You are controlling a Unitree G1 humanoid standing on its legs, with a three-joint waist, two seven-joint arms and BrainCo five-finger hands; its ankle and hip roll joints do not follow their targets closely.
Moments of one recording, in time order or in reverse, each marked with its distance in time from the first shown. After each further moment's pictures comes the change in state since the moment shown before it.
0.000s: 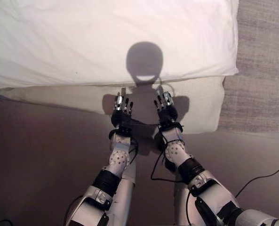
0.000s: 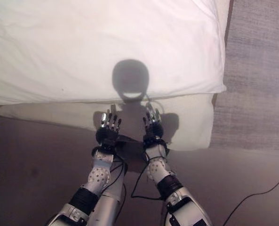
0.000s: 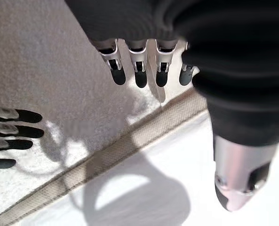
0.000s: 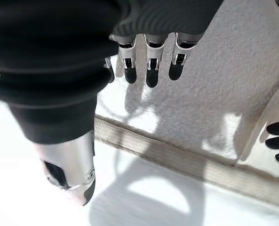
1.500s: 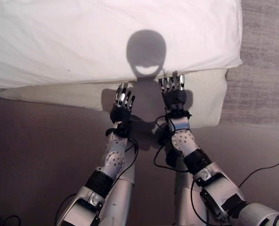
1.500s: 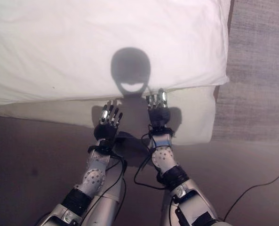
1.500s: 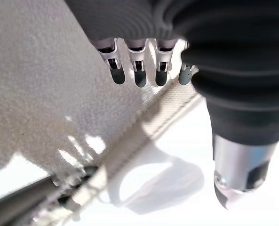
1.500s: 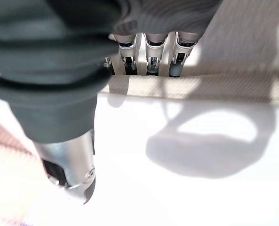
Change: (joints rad) left arm 0.030 0.099 -0.064 -0.097 0.060 0.007 -0.104; right arm -0.072 -0.112 0.000 -0.247 0.186 -0.045 0.187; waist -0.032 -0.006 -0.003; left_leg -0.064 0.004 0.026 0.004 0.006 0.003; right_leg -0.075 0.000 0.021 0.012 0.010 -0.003
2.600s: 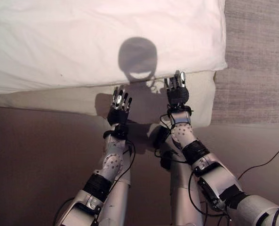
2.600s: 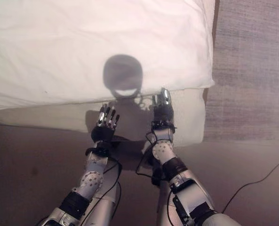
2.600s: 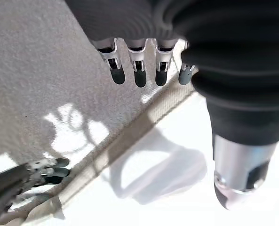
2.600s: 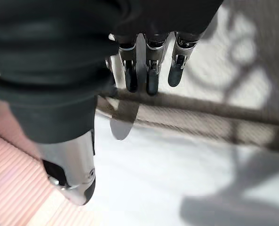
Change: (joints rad) left arm 0.026 0.013 0.013 -0.019 0.001 0.002 0.032; right arm -0.128 0.019 -0.097 0.358 -0.088 -0.012 -0.141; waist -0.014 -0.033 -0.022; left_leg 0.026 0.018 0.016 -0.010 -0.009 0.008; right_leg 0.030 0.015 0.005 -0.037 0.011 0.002
